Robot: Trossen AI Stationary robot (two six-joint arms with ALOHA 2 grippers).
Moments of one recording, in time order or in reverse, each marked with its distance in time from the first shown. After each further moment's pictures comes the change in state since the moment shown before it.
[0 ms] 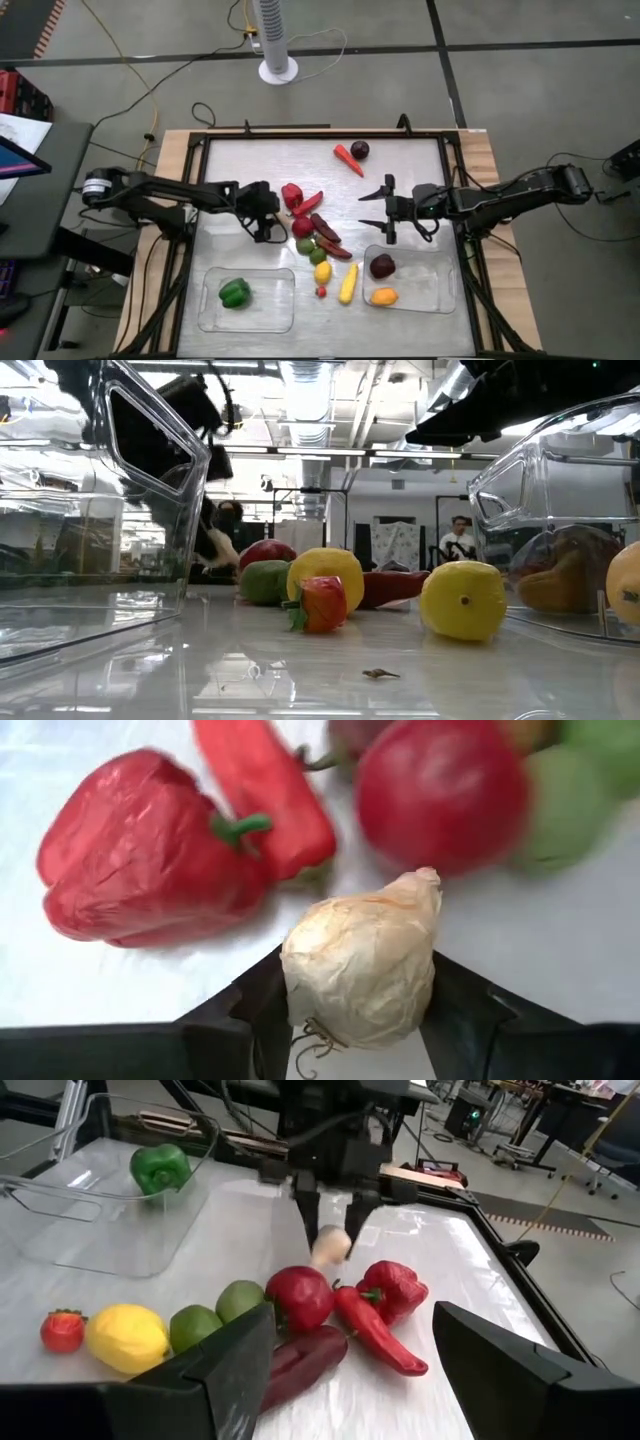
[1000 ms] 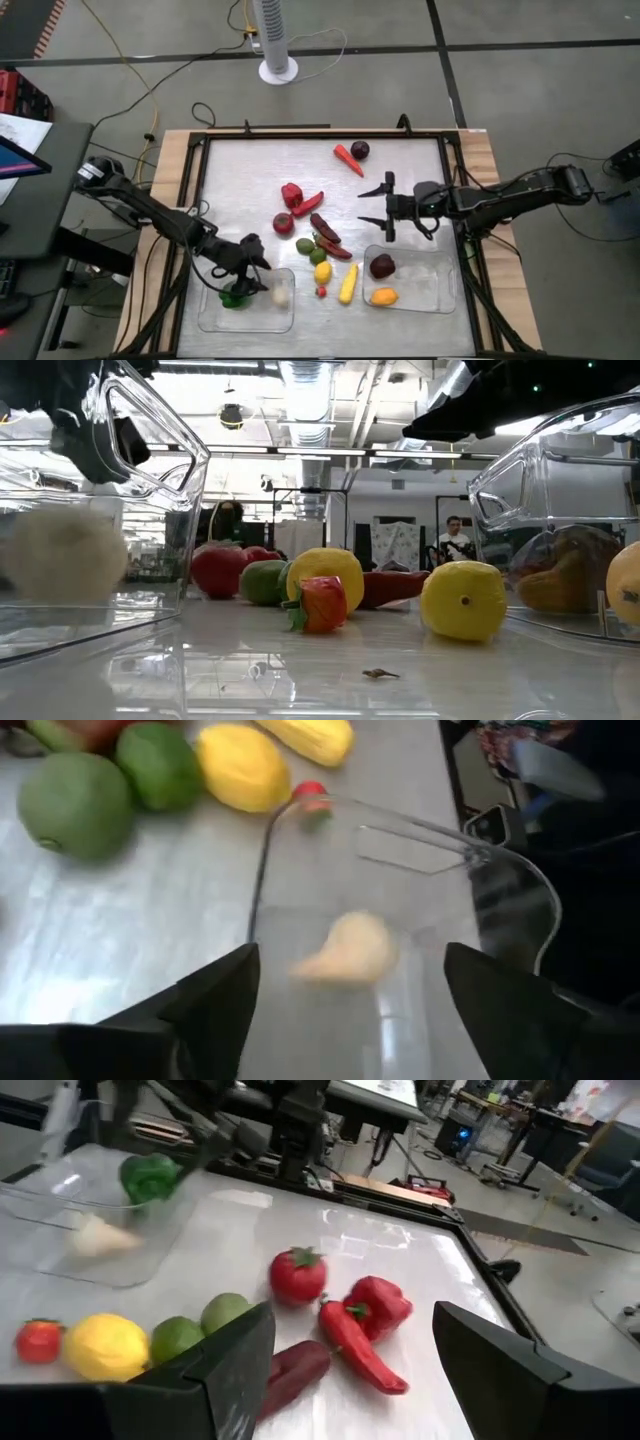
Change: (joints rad) left arm -0.641 -0.135 0.051 0.023 -0.099 -0.662; right arm -0.024 0.000 0.000 0.038 0.000 -0.051
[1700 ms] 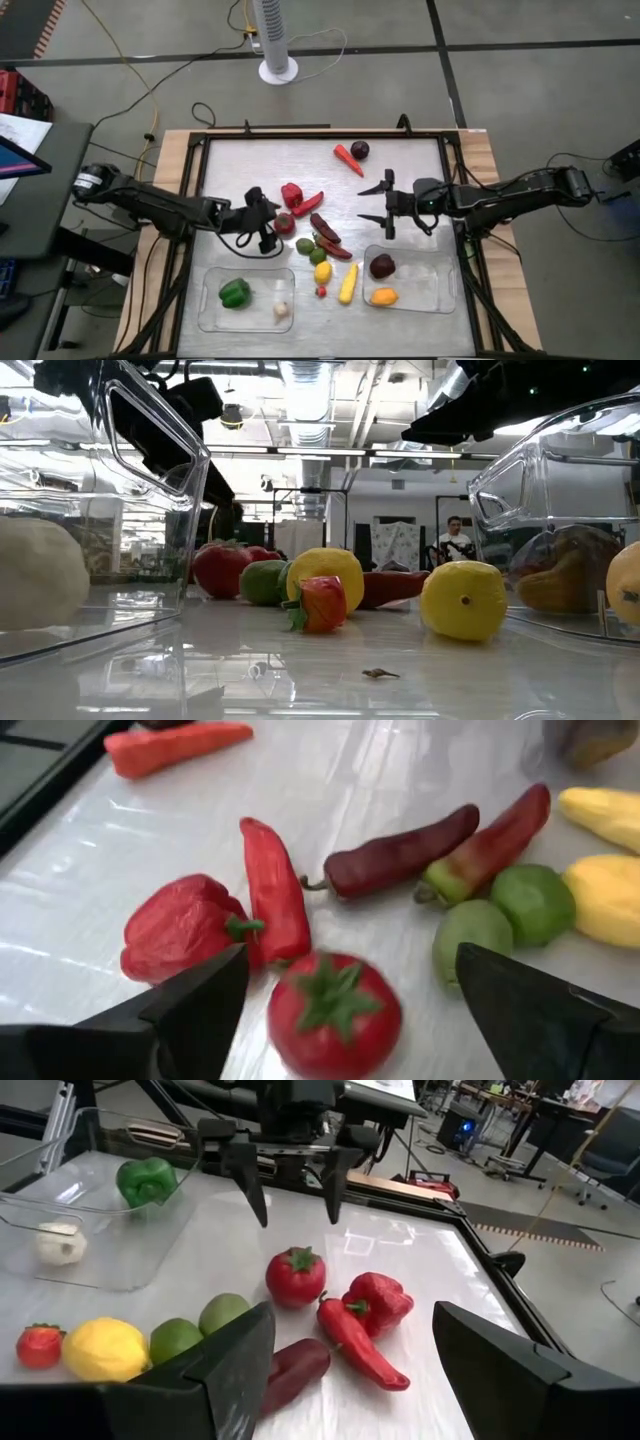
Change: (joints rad) left arm 0.342 0.037 -0.001 -0.015 -0.340 0.369; right arm -0.033 0.000 0.000 -0.002 -0.047 0.028
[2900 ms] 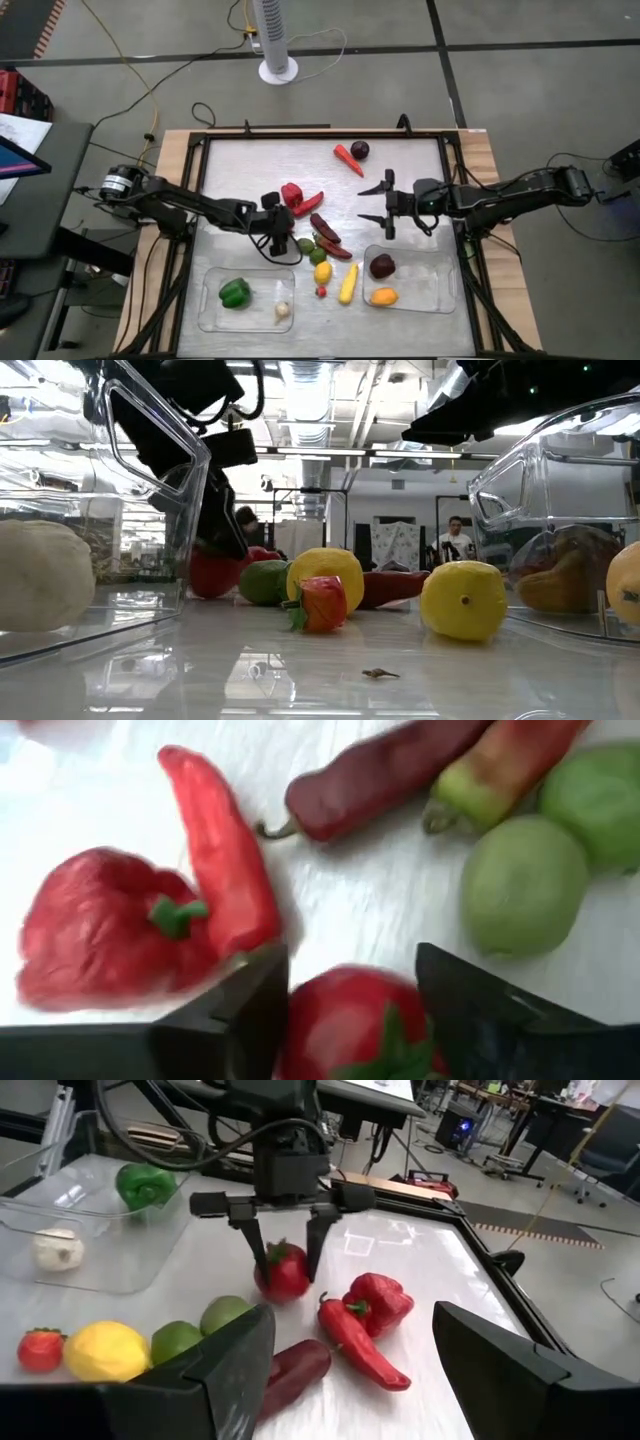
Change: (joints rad) left arm 0.058 0.292 0.118 -0.034 0.096 0.141; right arm 0.009 -0.002 0.000 -0.002 0.012 0.010
